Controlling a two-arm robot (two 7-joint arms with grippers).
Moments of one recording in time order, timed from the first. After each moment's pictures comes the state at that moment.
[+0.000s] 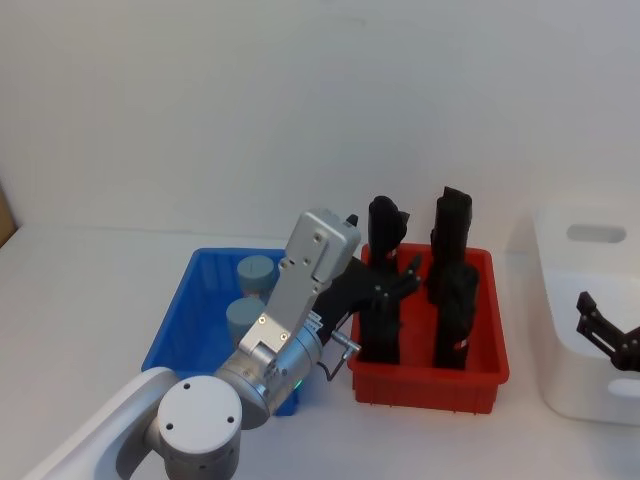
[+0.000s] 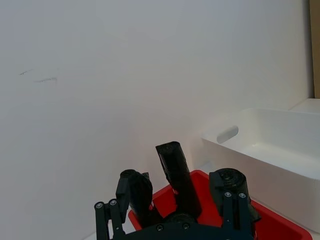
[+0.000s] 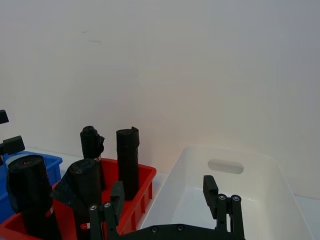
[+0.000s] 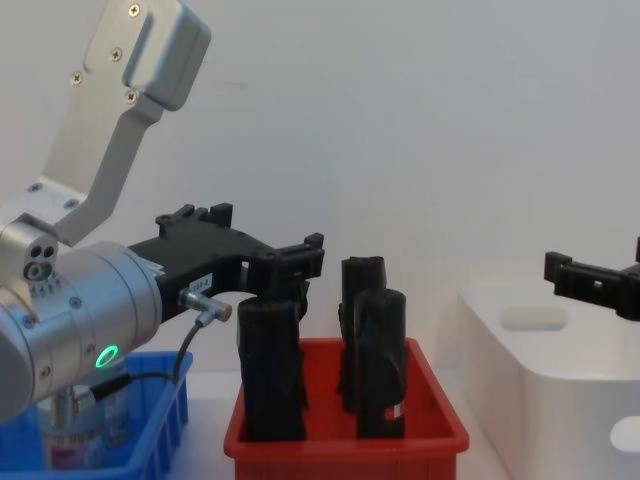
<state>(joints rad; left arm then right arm) -0.24 0.38 0.45 -1.63 -0.20 0.01 -0.01 -0.01 0.34 -0.23 -1.77 0.29 0.03 0.07</state>
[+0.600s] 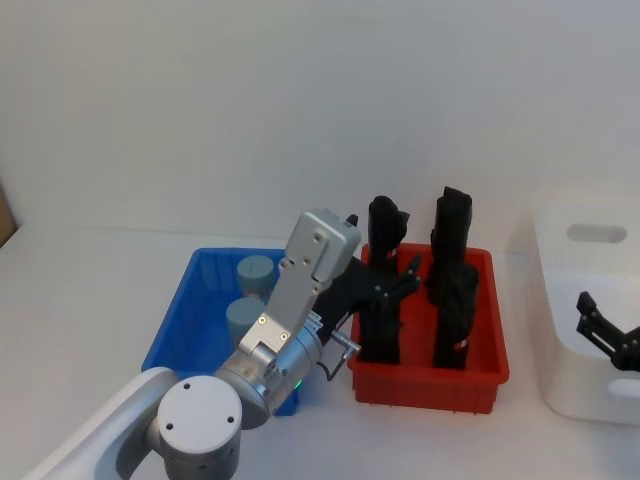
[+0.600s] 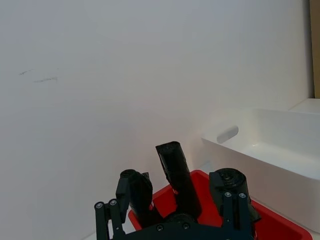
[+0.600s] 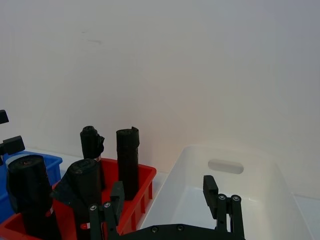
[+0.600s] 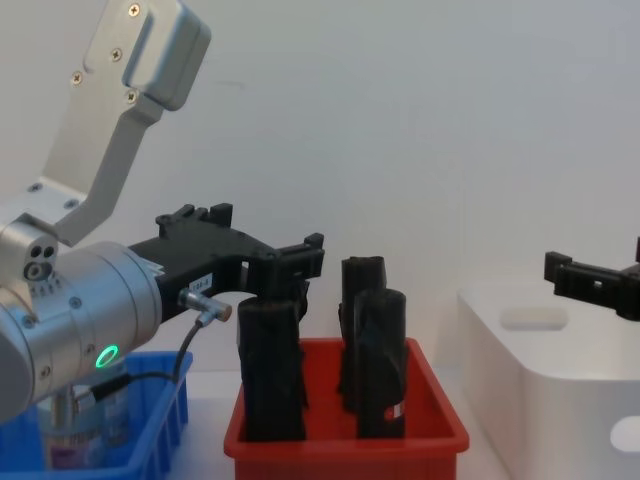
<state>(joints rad) -0.24 0.38 0.45 -1.63 -0.20 0.01 -0.01 -0.01 0.34 -0.23 -1.77 0.29 0.03 0.07</state>
